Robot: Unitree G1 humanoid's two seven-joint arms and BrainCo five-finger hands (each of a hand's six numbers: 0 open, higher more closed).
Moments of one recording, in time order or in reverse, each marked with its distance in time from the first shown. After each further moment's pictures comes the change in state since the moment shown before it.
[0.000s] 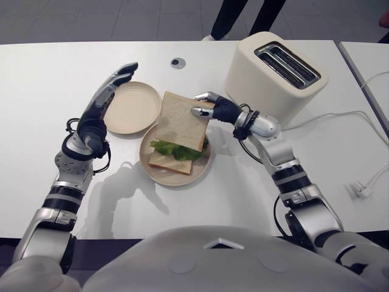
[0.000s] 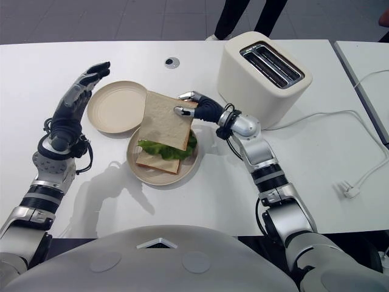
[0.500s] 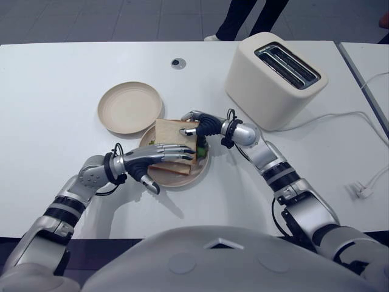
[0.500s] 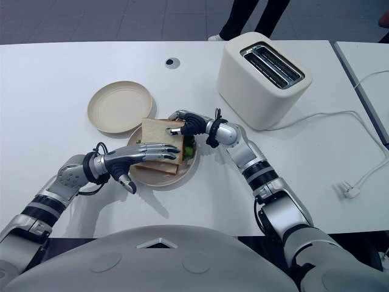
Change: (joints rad) left arm 0.017 0.027 -0.147 0.082 0.432 0.155 -0.240; right arm -0.044 -0.015 0.112 0.080 -0.367 -0.179 -0.095
